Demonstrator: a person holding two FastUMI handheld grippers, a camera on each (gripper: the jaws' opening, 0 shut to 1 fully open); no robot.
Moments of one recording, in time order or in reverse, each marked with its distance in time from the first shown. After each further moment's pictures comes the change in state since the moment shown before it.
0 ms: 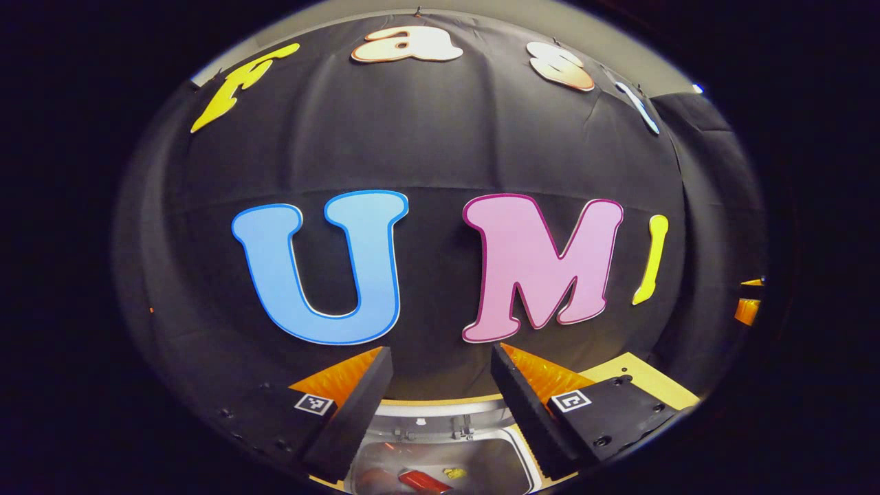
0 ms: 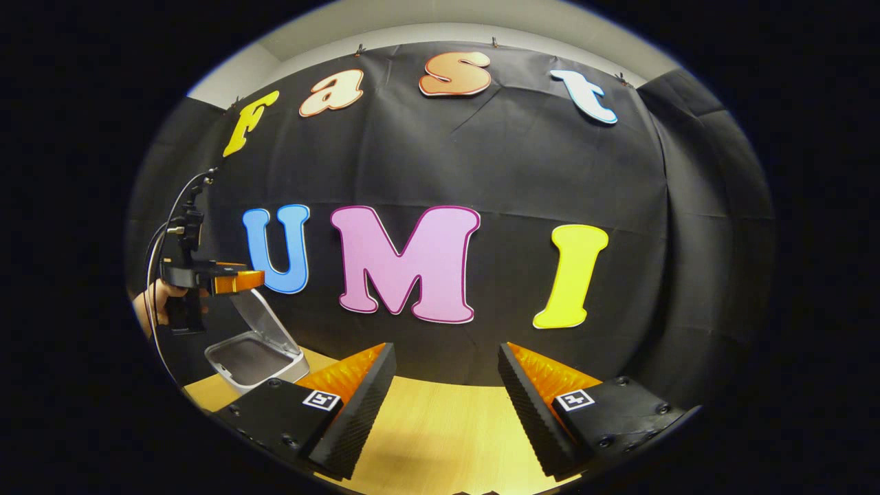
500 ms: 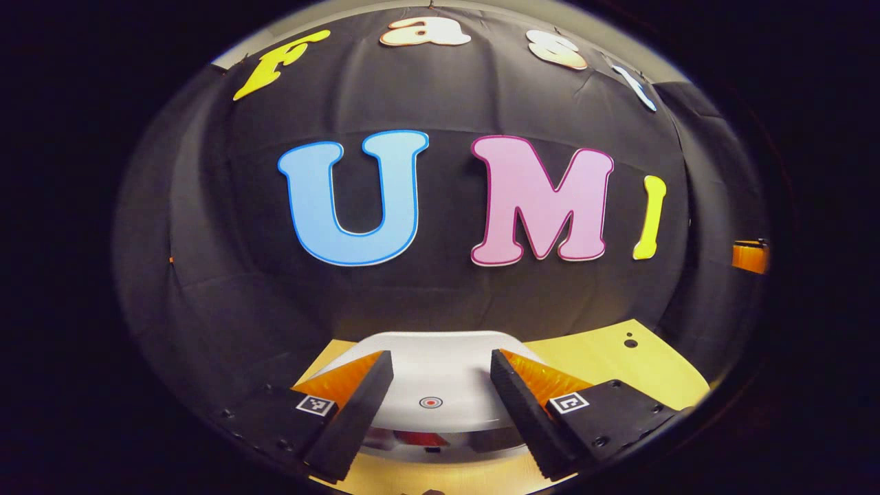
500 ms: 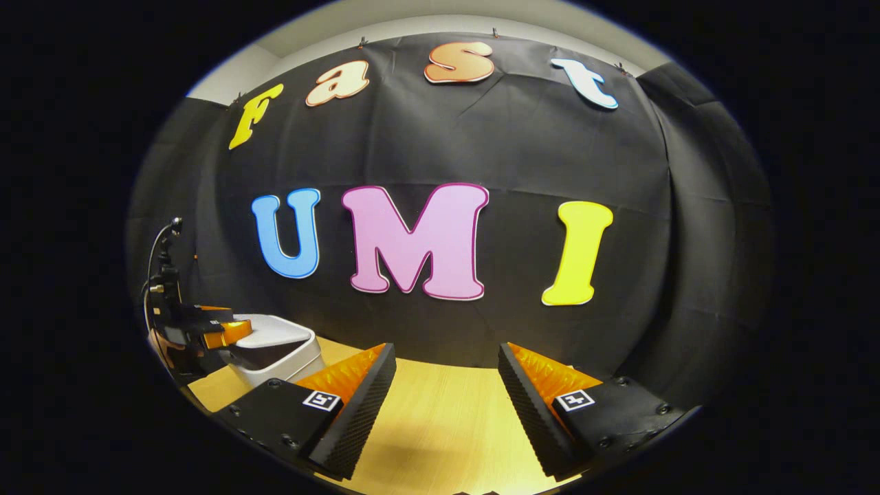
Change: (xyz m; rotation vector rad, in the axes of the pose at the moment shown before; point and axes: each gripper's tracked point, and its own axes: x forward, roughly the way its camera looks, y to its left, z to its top) left arm -0.074 -0.005 -0.139 -0.028 0.115 0.063; right arm -0.021 0.015 -0.044 0.015 0.079 0.026
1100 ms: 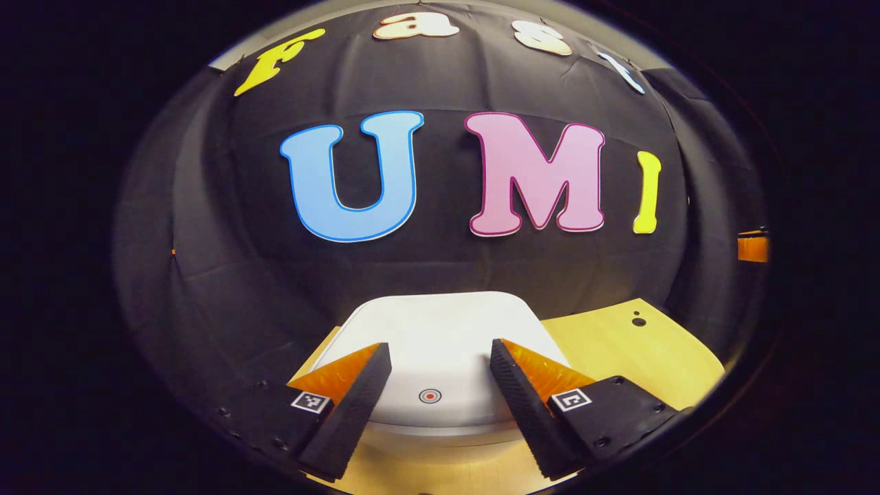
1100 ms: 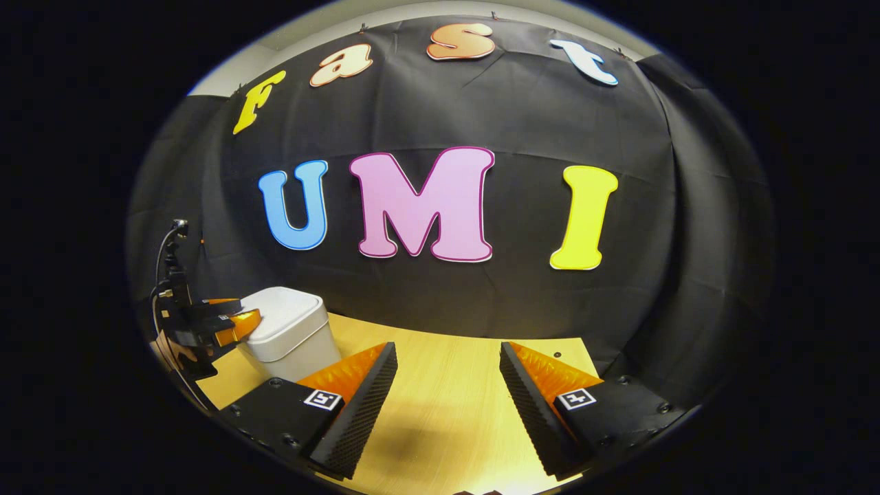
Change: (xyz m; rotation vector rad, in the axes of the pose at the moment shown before) left arm 0.000 -0.003 -0.038 0.034 0.038 -0.005; right arm -0.014 0.006 -0.048 0.023 0.086 0.029
